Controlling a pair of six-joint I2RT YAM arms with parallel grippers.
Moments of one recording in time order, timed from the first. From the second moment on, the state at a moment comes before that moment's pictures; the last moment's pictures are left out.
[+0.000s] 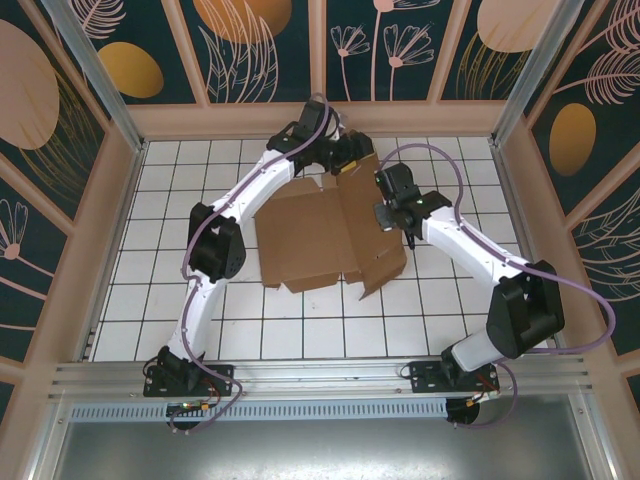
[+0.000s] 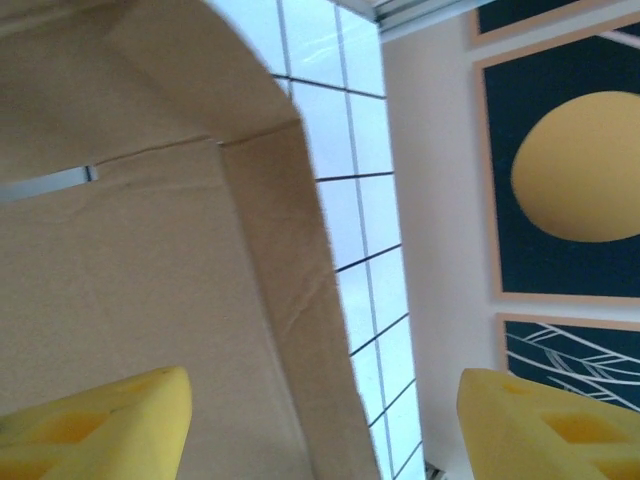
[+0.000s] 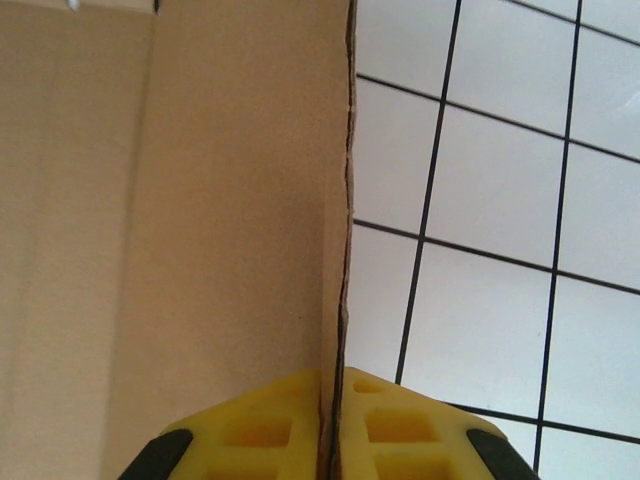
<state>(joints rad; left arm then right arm) -0.57 2.36 2.29 -0.58 0.51 -0.89 0.51 1.49 1.15 -0.63 0.30 0.09</state>
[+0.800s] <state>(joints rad) -0.49 2.00 1.33 -0.47 0.30 -0.78 0.50 1.68 1.00 -0.49 0.40 0.16</state>
